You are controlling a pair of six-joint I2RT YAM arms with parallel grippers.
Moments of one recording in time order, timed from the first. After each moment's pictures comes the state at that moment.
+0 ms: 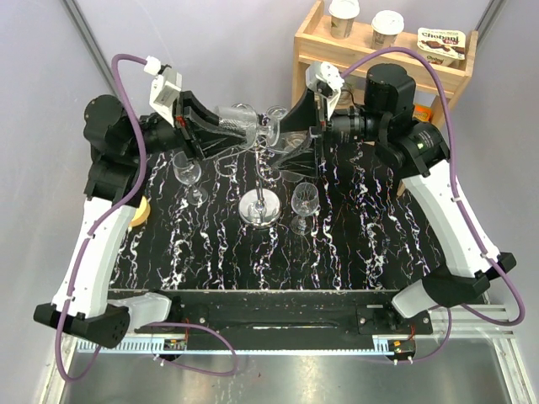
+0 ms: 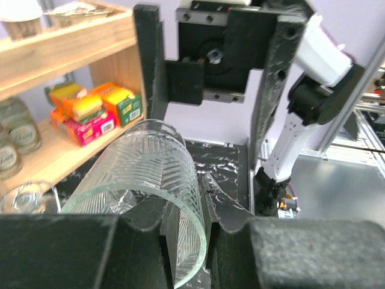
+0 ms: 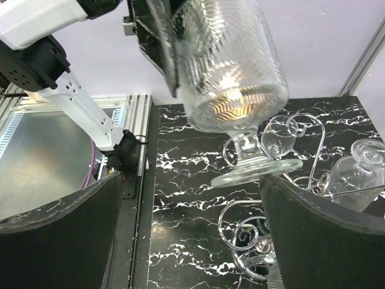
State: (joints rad) left arm -0.29 1.20 1.63 -0.18 1.11 -0.30; right arm 0.59 1.51 2.04 -0.66 -0.96 -0.09
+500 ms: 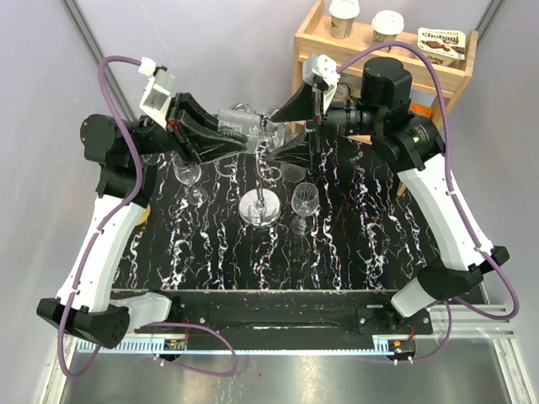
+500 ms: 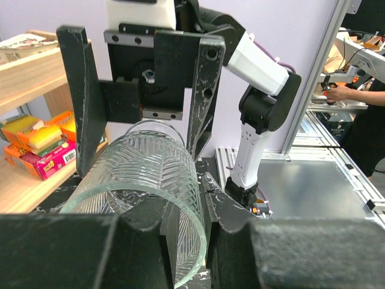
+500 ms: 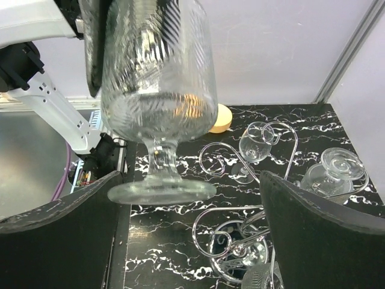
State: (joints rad) left arm -0.29 1.20 1.51 0.39 1.24 -0.71; right arm 0.59 1.56 2.11 -0.66 -0.92 -0.14
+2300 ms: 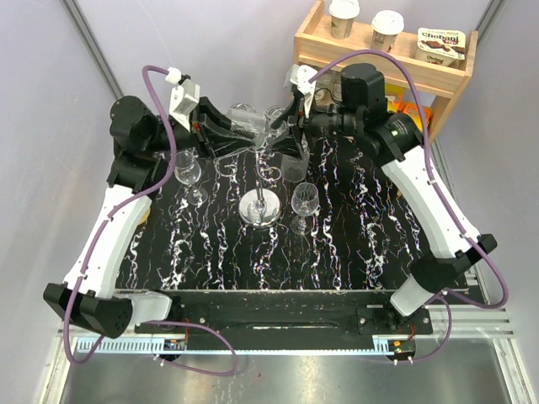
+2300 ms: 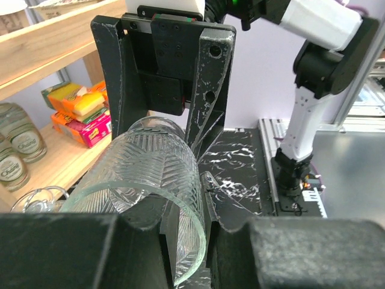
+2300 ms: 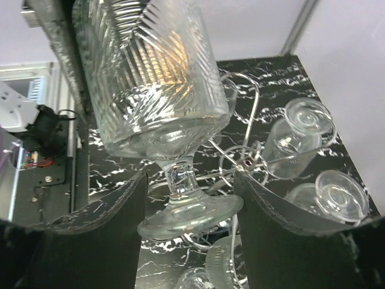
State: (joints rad) left arm -0.29 1.25 1.47 0.14 1.22 -0.31; right arm 0.59 1.61 2.07 -0.71 -0.77 -0.28
